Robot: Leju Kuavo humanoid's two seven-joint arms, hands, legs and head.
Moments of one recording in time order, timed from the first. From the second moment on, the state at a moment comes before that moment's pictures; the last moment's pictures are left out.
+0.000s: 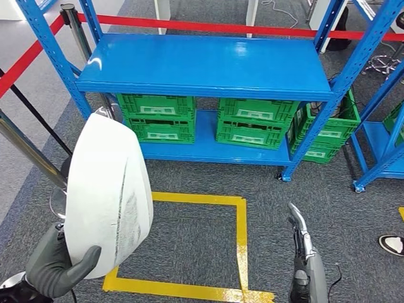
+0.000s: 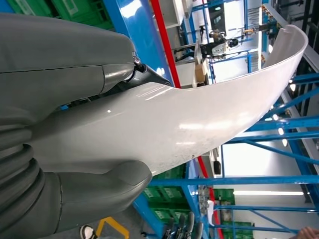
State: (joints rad) left arm 0.34 0.28 -0.23 -2.20 0.25 -0.25 -0.29; right arm 0.40 -0.18 0.44 -2.03 0.13 -0.44 -0.51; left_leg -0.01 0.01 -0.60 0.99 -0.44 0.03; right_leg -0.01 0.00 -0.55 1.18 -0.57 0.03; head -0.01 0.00
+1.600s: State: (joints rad) left arm 0.35 0.28 -0.24 -2.21 0.19 -0.23 -0.30; right arm 0.42 -0.18 0.44 -2.03 0.18 -0.45 -0.52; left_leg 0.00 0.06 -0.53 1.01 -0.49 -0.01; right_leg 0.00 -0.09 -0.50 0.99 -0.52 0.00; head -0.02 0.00
